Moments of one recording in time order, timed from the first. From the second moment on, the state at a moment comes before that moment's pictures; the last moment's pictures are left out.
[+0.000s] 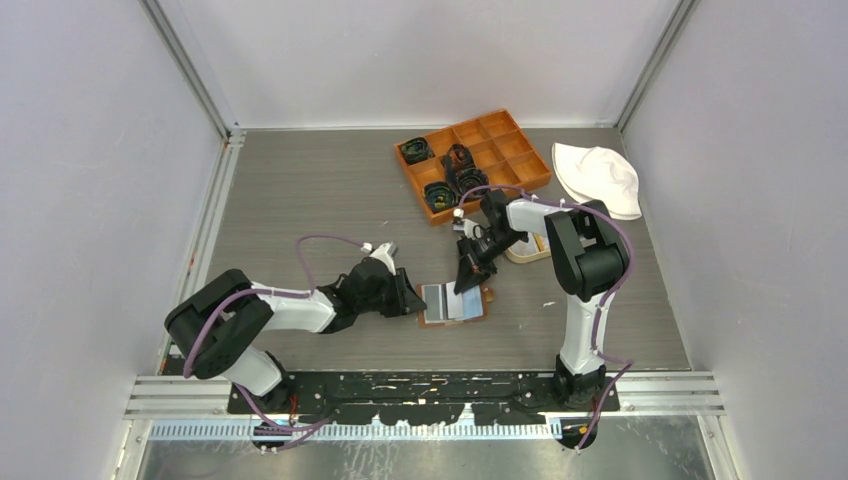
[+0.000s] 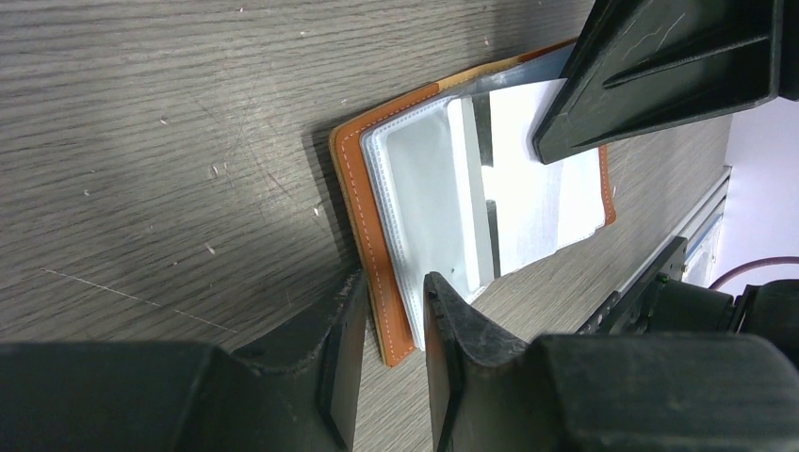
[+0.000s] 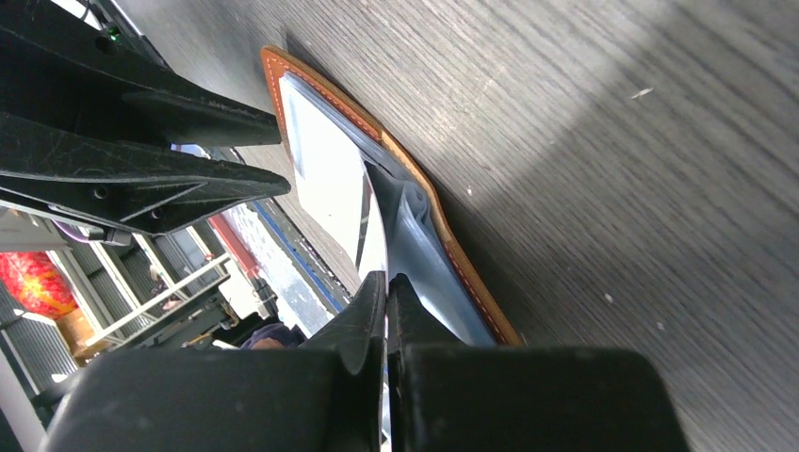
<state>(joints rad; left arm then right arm) -0.84 1.52 0.48 0.41 0.12 -0.92 0.34 1.99 1.19 -0.79 -0.84 0.01</state>
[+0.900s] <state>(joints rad) -0.84 1.54 0.49 0.41 0.14 -0.92 0.39 2.01 1.19 -0.76 -0.86 0.00</state>
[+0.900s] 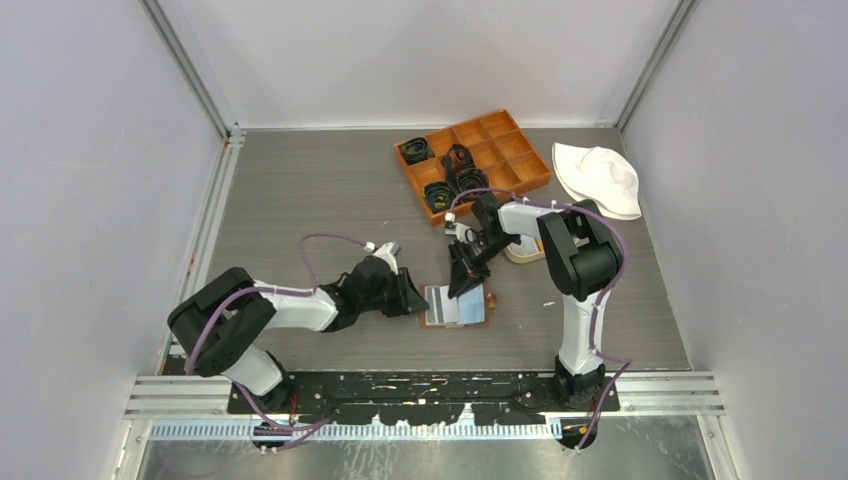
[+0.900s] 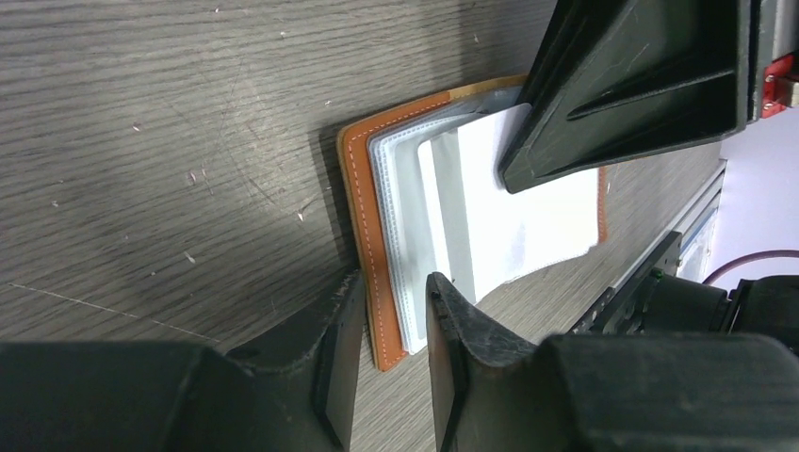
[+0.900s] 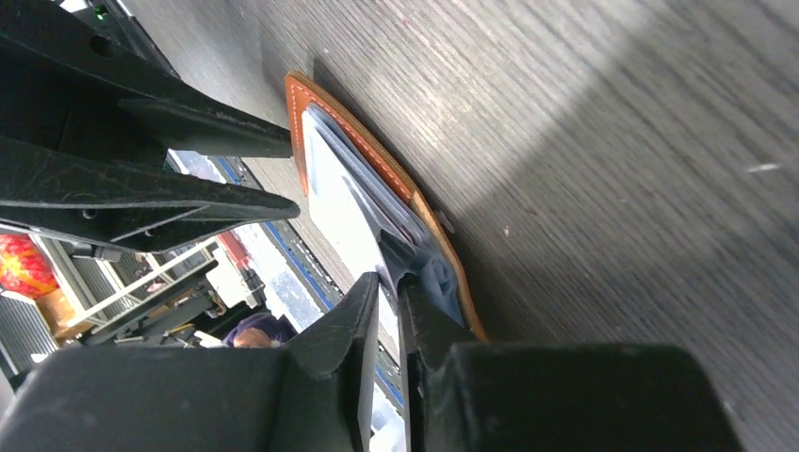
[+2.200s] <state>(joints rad) -1.22 1.78 1.07 -0.06 -0.35 -0.73 0.40 2.02 1.20 -0.77 -0.84 -0.02</state>
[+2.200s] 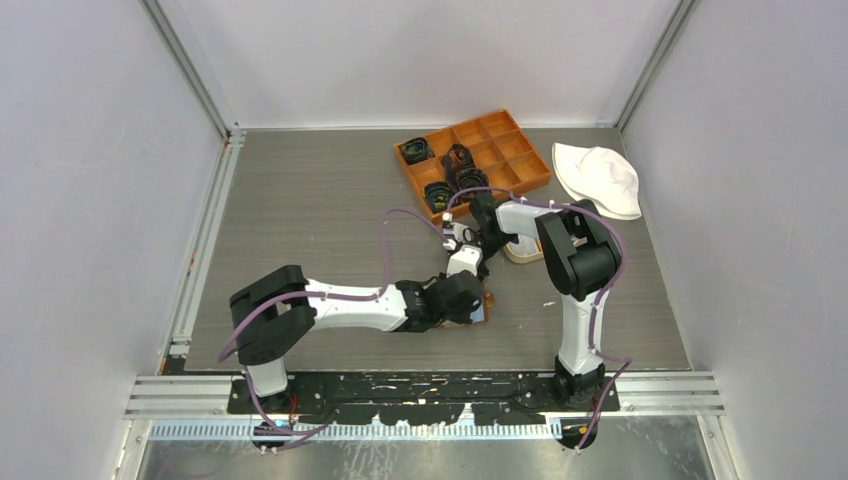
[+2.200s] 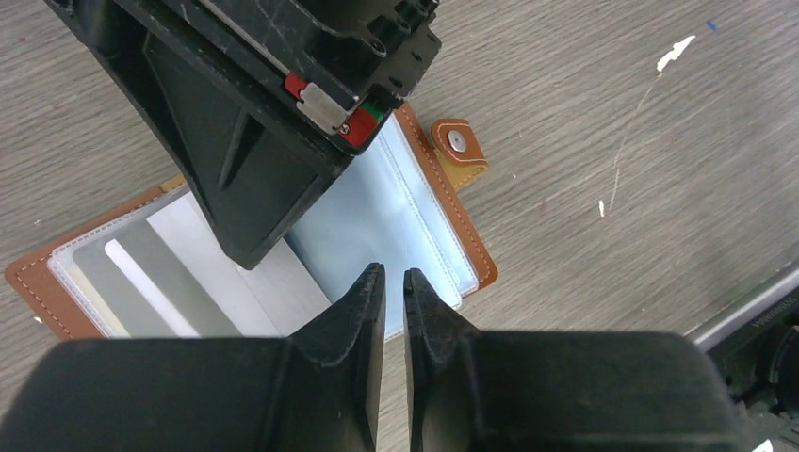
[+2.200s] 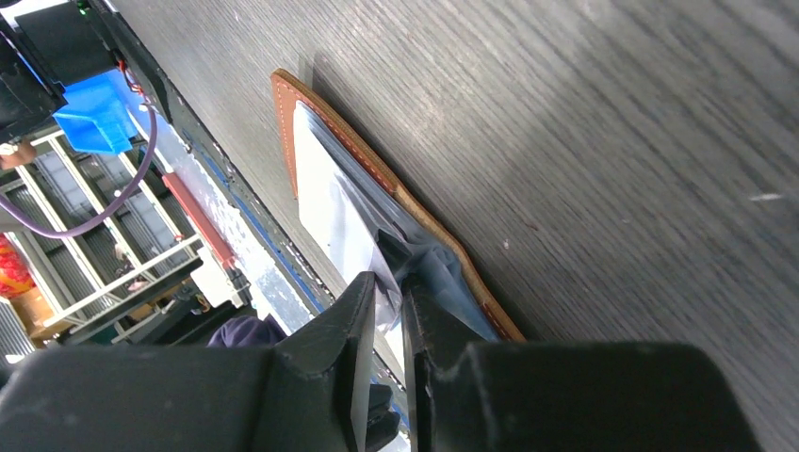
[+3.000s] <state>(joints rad) -1.22 1.83 1.13 -0.23 -0.46 -0.68 0.40 2.02 1.21 -0.77 -0.83 -0.03</state>
